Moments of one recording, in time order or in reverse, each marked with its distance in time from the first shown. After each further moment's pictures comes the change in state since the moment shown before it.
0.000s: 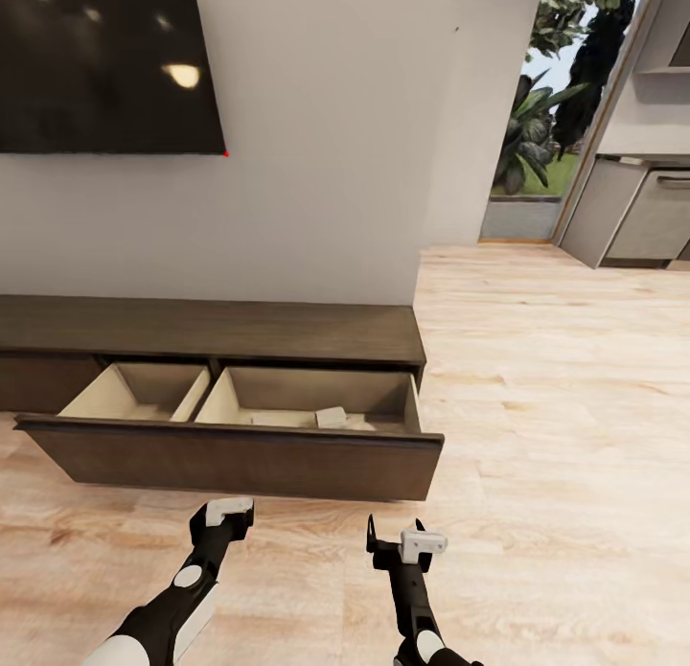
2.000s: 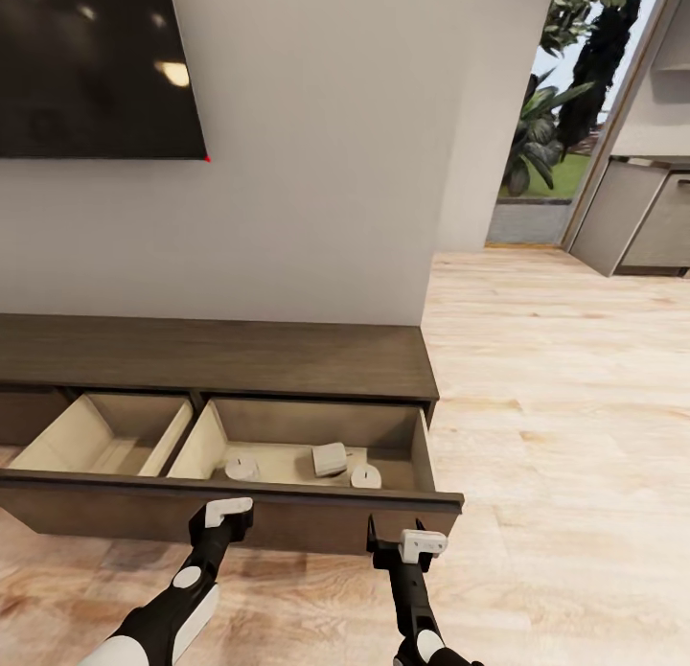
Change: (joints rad) left arm 0.000 0.002 -0.001 0.005 0.002 0.000 -0.003; right arm 0.000 0.000 -0.002 -0.002 -0.002 -0.001 0.001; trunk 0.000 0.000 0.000
